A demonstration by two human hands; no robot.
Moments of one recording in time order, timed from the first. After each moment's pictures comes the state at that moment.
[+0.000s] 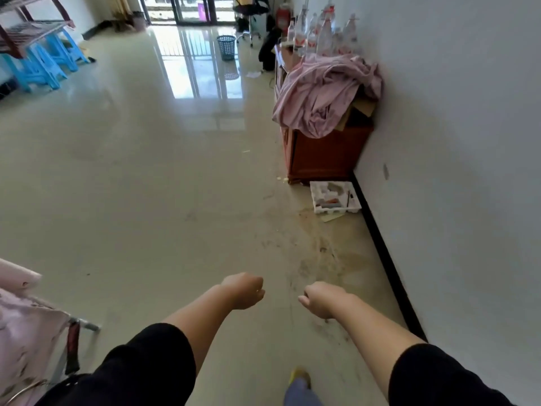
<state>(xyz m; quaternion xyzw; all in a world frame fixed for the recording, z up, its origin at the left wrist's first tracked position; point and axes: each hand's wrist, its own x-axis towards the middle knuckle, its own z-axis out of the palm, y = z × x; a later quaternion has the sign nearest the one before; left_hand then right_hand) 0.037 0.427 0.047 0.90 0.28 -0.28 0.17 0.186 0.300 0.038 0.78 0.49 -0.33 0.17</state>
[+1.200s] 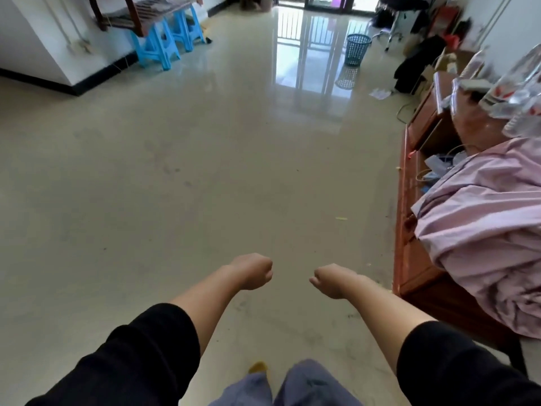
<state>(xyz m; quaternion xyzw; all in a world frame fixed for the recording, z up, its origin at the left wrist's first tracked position) 0.173 1.206 0.037 0.84 0.45 -0.21 0.22 0.365 1.150 0.036 0.66 0.63 -0.31 0.26</state>
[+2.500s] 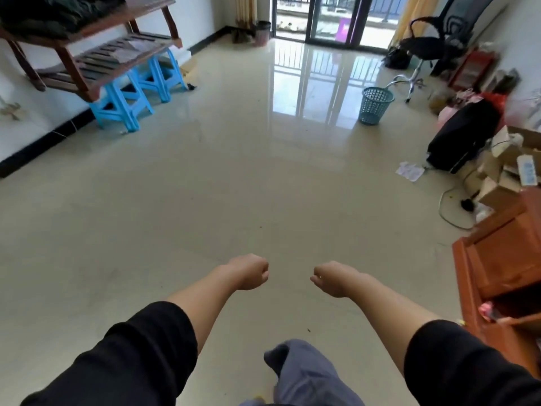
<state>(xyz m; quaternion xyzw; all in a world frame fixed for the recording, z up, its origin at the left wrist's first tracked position) 0.403 2.213 0.038 0.83 0.46 -0.20 0.23 0.602 2.149 0.056 0.67 0.64 -0.30 0.22</state>
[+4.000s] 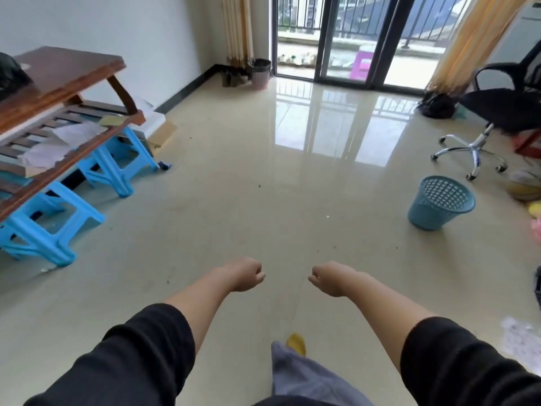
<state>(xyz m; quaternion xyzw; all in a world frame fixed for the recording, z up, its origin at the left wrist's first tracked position) 0.623 3.377 0.039 0.82 0.47 -0.22 0.24 0.829 3.317 0.038 0.66 0.66 -0.28 0.24</state>
